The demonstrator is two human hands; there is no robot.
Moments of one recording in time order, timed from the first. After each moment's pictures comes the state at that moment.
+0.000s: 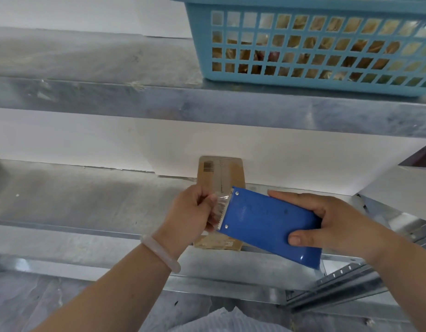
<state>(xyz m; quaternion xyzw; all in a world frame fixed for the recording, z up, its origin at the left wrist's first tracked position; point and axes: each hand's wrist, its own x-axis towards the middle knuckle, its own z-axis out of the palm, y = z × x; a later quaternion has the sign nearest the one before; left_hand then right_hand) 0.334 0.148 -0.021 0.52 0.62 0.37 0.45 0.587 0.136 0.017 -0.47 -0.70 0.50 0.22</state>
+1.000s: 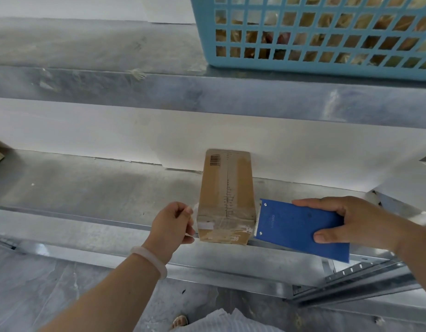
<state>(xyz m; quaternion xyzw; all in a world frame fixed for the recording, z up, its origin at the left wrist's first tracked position) 0.295 0.137 -0.080 0.38 0.72 0.37 0.45 0.635 0.162 -0.013 -0.53 -0.69 0.48 0.10</state>
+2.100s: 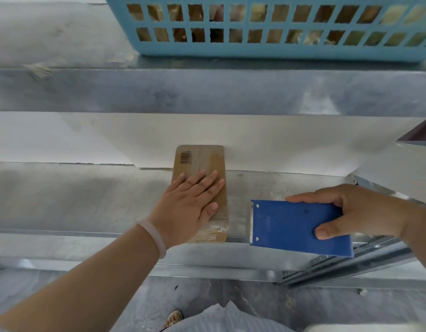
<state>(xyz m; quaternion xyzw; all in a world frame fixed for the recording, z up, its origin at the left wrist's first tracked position) 0.334 0.193 -0.087 0.87 0.49 0.01 -0.01 0.669 0.168 -0.001 -0.54 -0.65 0.53 0.06</state>
